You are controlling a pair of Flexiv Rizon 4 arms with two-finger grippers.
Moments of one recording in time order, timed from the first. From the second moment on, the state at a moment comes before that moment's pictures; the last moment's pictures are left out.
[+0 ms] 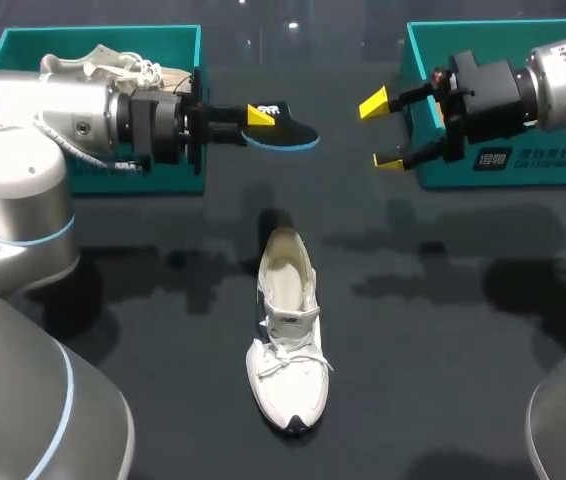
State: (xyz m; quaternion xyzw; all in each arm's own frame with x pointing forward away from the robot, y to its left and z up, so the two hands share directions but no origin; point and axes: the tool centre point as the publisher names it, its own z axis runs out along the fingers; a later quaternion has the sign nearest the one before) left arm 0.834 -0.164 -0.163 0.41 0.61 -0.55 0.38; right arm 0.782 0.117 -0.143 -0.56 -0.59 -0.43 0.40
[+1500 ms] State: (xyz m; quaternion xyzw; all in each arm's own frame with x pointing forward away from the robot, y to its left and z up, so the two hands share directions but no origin) left arm 0.840 -0.160 -0.159 0.61 0.43 -0.31 0.59; right arm 0.771 0.171 -0.165 -0.47 -0.66 -0.47 0.35
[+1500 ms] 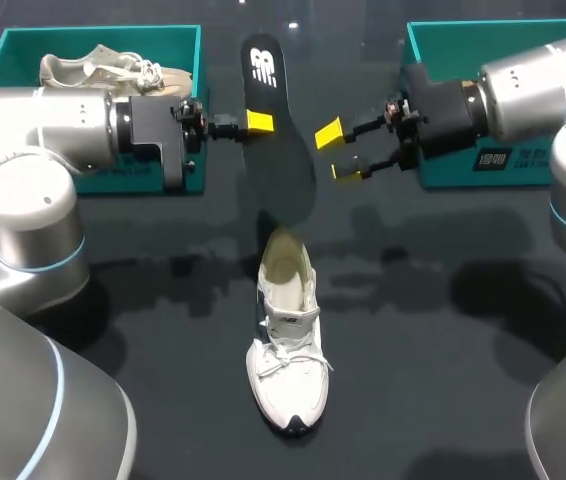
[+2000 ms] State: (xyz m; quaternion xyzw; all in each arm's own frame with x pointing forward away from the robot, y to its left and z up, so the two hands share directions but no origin) left arm 0.841 -0.157 -0.150 0.60 0.45 -0.33 0.58; right arm 0.781 0.176 -0.166 -0.45 -0.67 -0.48 0.34
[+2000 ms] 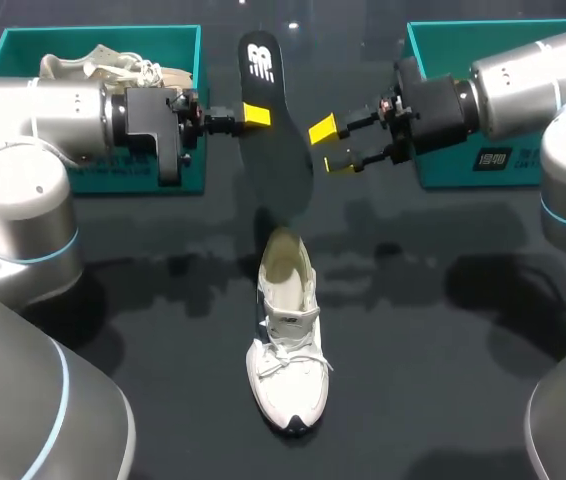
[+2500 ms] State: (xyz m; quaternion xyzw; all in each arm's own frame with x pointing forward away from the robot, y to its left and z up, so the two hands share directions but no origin) left arm 0.838 -0.162 -0.149 0.59 0.44 -0.34 0.59; right arm 0.787 0.189 -0.175 -0.38 -0.68 -0.53 0.34
